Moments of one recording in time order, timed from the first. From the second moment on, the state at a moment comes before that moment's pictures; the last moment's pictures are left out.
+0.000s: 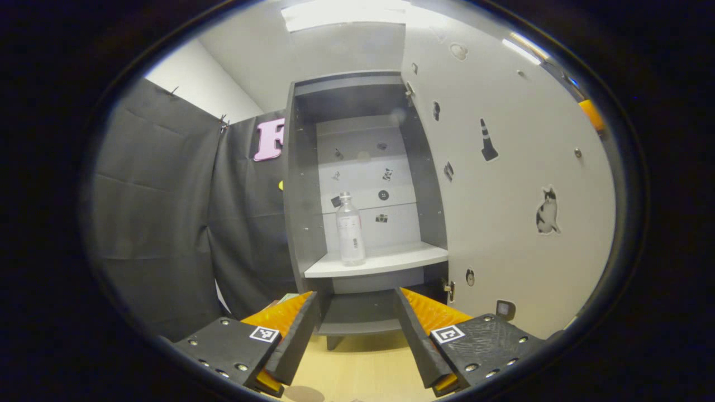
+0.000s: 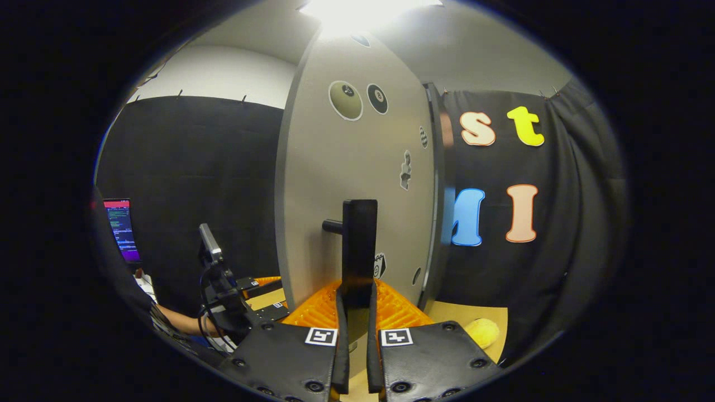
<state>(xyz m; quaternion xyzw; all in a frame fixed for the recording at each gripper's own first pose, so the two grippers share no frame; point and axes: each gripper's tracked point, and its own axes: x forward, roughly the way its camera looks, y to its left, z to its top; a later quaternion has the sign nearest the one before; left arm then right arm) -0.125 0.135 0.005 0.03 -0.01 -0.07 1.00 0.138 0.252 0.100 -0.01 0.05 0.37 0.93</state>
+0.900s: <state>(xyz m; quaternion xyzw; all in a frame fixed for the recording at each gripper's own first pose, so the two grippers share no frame) -0.111 0.138 0.031 0.05 -0.06 -0.05 1.00 0.140 0.192 0.086 0.03 0.06 0.27 0.96</state>
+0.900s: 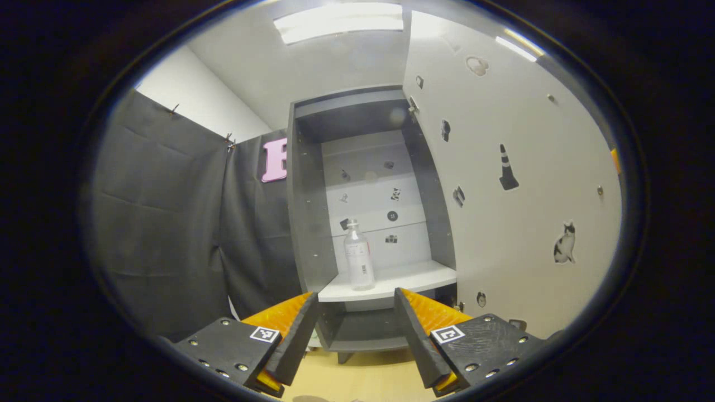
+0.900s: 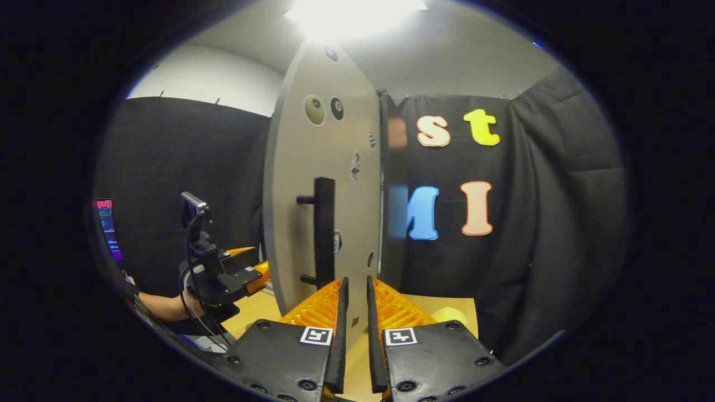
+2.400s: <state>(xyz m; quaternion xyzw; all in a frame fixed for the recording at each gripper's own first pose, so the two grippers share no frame) -0.047 0.112 0.023 0.00 -0.01 -0.12 0.99 0.240 0.129 0.007 0.05 0.13 -0.01 0.99</state>
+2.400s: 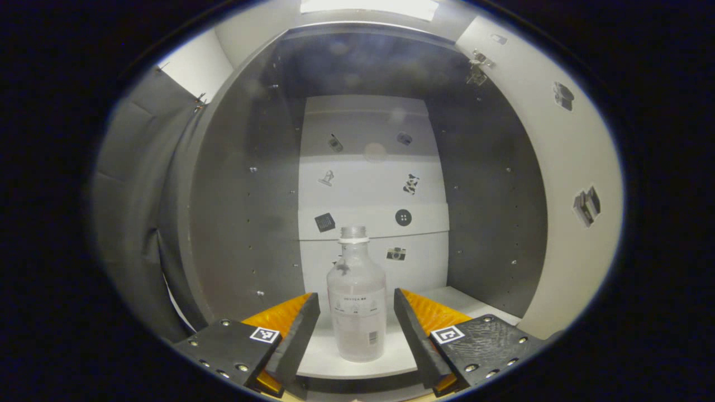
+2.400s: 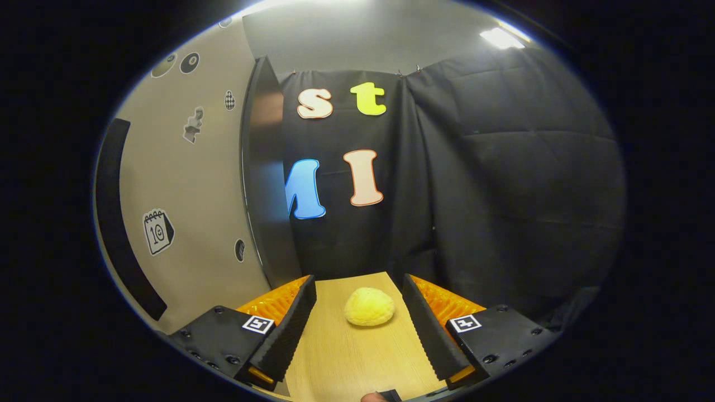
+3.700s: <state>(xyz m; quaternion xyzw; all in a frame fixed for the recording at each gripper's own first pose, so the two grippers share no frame) -0.055 0.137 0.022 -0.01 -0.02 -0.09 1.00 0.246 0.133 -0.015 0.05 0.16 0.01 0.99</state>
